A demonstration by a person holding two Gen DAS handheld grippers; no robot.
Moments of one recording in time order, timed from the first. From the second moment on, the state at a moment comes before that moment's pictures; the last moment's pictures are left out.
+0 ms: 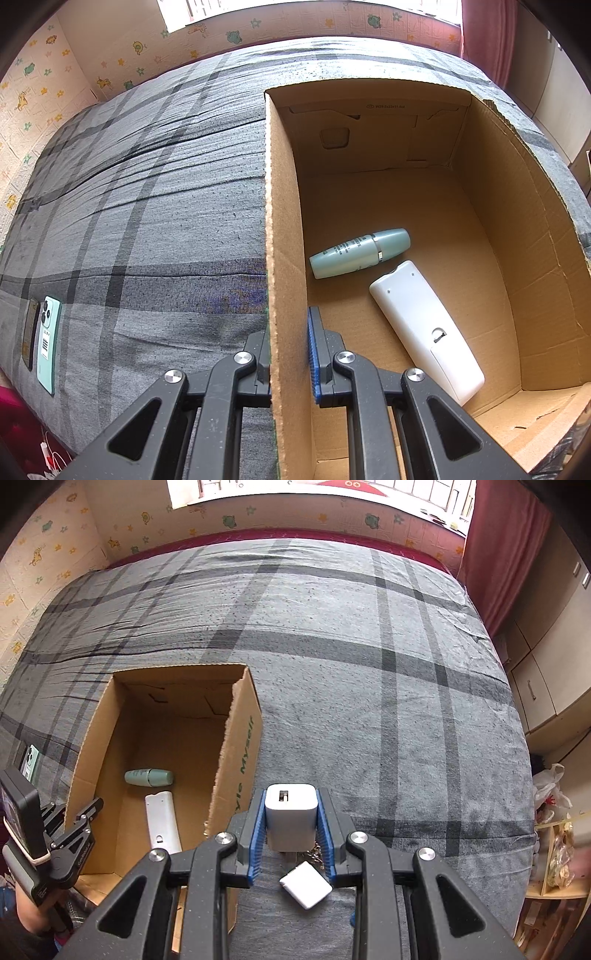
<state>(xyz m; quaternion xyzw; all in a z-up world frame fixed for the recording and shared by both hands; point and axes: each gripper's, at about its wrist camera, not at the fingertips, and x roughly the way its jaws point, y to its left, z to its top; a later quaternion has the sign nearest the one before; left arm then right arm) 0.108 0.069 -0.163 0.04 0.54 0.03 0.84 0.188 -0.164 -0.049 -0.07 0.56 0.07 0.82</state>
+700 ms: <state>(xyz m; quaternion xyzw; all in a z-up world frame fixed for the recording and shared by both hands) 0.109 0.070 -0.163 0.04 0.54 0.02 0.84 0.191 -0.072 -0.067 -0.08 0.56 0.14 0.81</state>
